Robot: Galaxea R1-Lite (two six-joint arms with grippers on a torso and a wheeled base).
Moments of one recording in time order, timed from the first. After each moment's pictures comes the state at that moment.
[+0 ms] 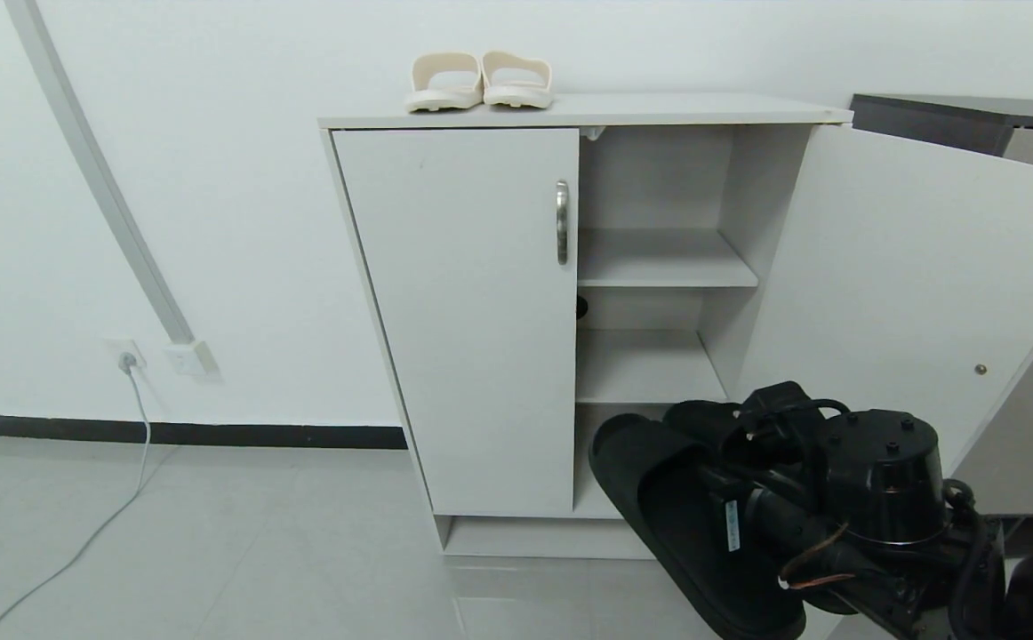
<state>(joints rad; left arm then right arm) 0.00 0.00 0.00 -0.02 0.10 -0.05 0.74 1.74 -0.51 -0.85 -0.36 0.16</state>
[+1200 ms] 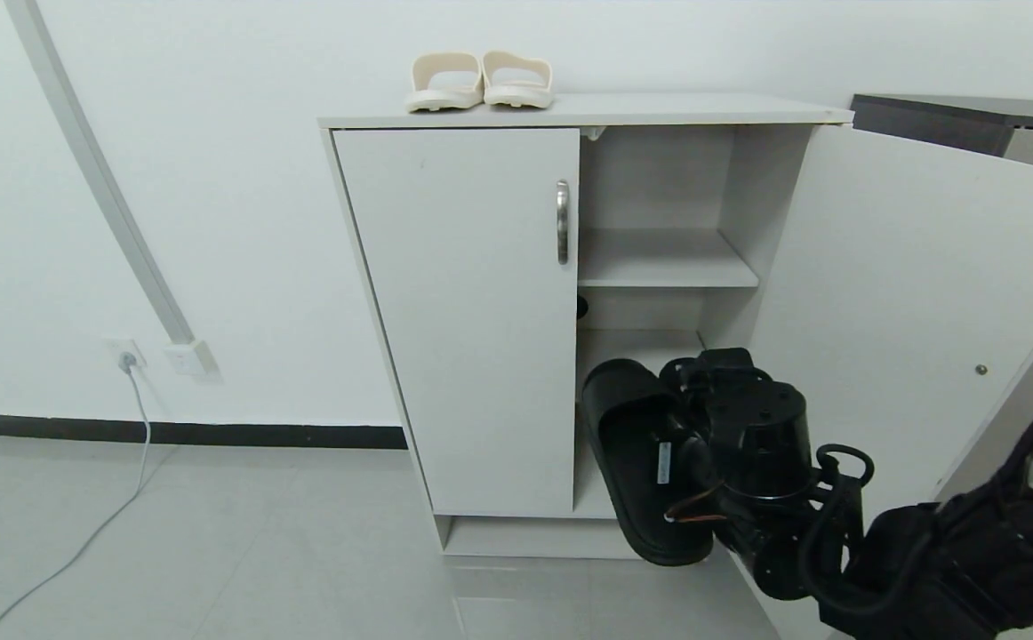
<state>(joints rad) 0.00 0.00 0.00 0.00 -0.01 0.00 0.80 1.94 -0.77 -0.89 -0.68 0.22</state>
